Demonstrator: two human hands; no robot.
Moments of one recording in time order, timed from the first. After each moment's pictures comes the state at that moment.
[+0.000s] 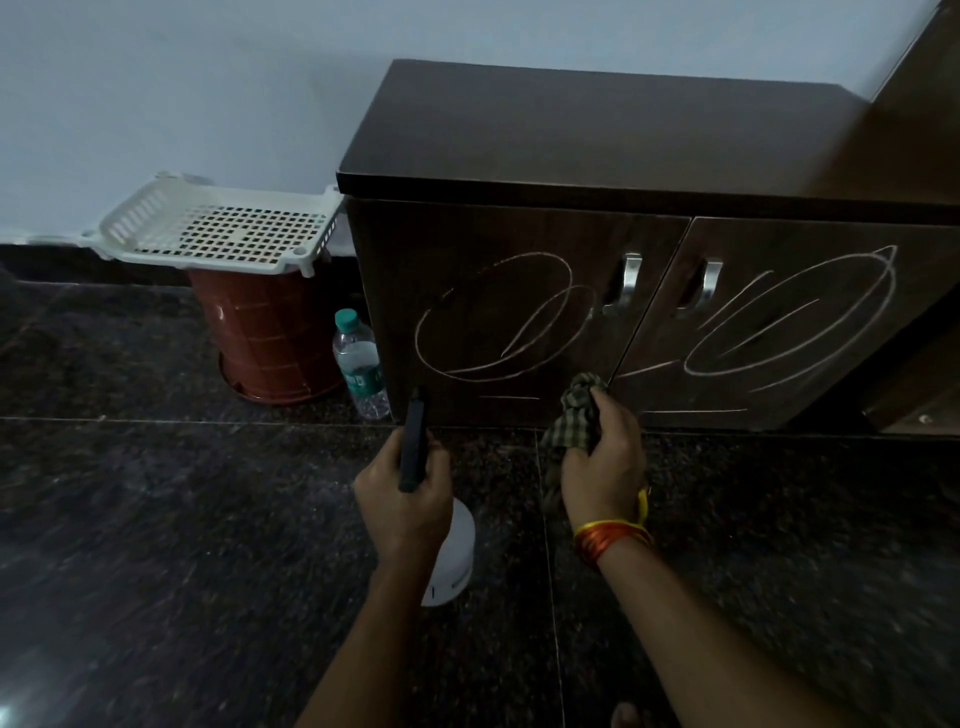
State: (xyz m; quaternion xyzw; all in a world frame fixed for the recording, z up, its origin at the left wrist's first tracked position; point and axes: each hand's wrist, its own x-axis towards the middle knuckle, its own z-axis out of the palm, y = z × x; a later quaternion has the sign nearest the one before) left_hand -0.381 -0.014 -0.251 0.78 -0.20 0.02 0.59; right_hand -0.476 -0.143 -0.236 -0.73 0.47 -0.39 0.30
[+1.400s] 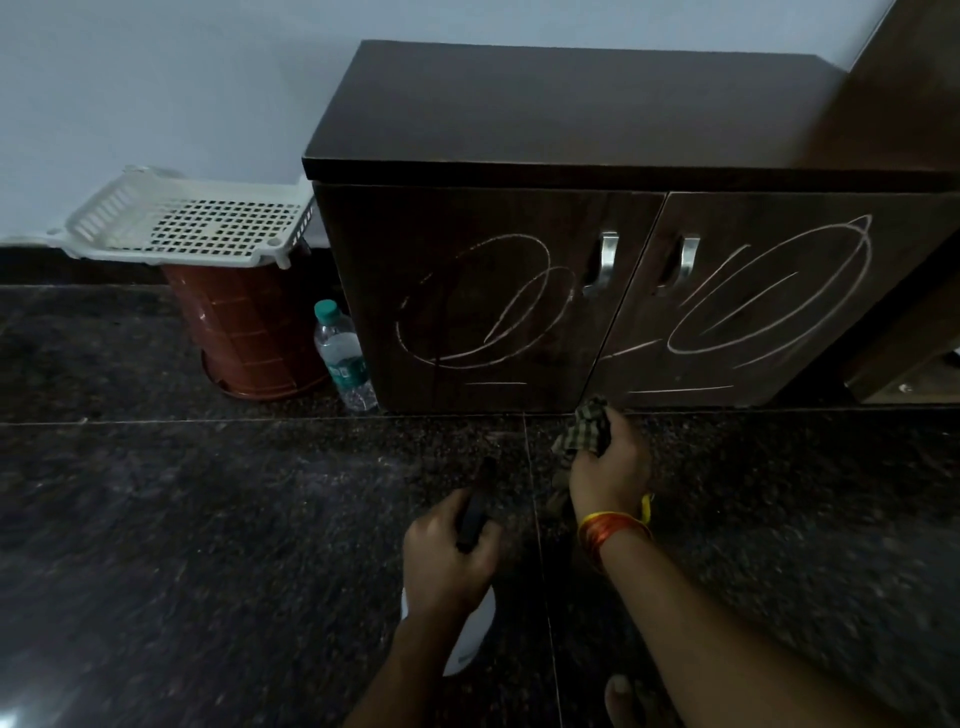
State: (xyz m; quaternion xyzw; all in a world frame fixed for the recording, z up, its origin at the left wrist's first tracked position) left_hand -0.433 -0.001 -0.299 0.80 -0.33 -0.10 0.49; right_hand -0.499 -0.157 -0.268 -0.67 0.56 -0.35 0.32
